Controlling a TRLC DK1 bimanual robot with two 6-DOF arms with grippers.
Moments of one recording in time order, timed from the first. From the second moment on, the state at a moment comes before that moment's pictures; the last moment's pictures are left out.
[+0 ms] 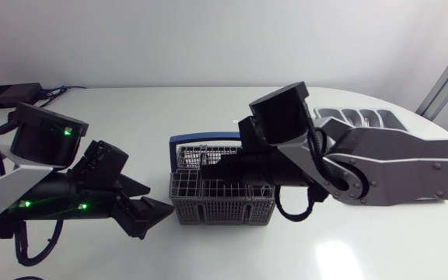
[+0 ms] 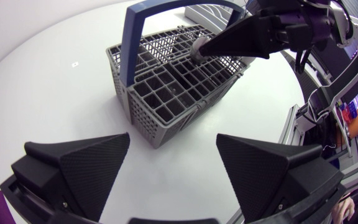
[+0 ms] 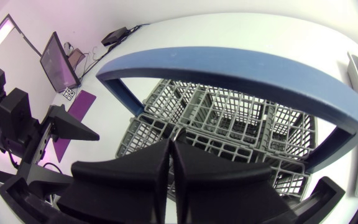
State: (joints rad) left arm -0.47 1.05 0.65 -0.46 0.32 0.05; right arm 0.77 1.49 0.86 -0.06 -0.09 0.49
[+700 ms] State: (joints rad) left arm -0.49 1.05 0.65 -0.46 0.32 0.05; right arm 0.68 1.44 0.86 -0.09 -0.25 0.49
